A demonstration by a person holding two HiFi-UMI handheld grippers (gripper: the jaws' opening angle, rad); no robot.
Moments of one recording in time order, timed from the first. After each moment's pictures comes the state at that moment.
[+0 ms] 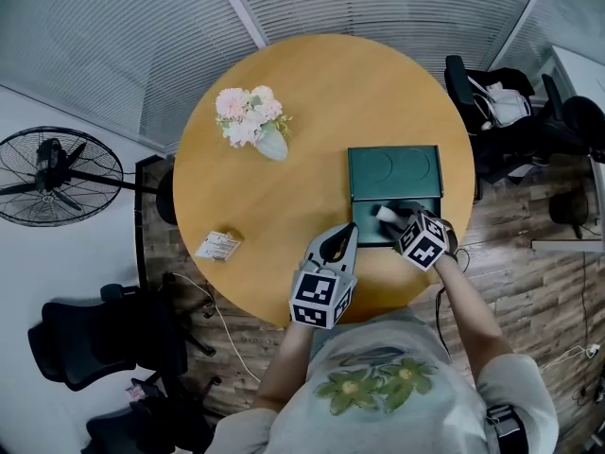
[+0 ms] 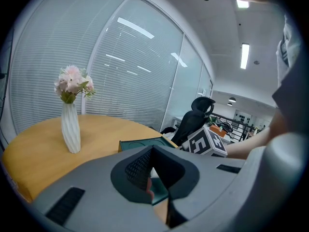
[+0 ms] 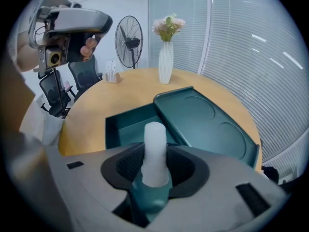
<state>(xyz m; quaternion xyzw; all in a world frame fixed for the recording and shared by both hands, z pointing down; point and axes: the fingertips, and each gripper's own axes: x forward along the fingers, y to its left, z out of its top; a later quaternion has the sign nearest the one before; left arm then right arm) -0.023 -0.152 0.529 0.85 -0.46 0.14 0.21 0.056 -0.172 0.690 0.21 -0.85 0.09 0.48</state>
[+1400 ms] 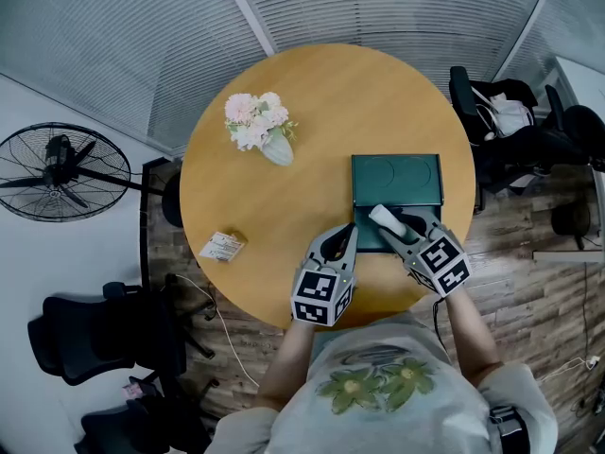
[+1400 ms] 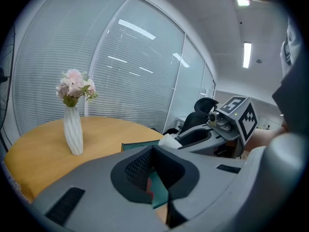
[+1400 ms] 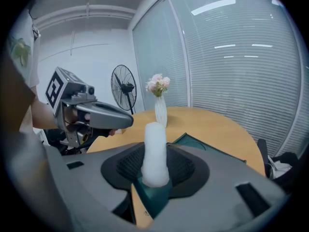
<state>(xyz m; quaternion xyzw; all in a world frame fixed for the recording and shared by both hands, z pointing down) -0.023 -0.159 0.521 0.84 -0.48 0.14 0.21 0.032 -0.168 0.547 0.26 -0.92 0.15 0.26</state>
